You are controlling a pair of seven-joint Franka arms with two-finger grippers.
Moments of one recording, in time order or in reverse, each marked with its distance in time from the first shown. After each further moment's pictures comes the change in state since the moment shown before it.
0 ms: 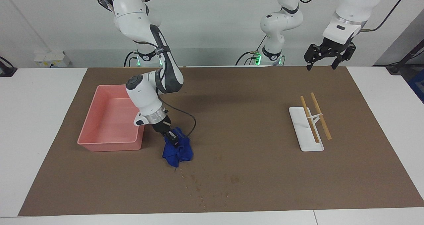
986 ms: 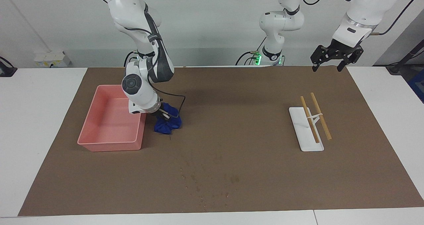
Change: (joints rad) left arm -0.270 0.039 0.290 0.031 -0.013 -0.008 0.043; right arm -0.008 -0.136 -0.045 -0.065 -0.247 -0.584 0.075
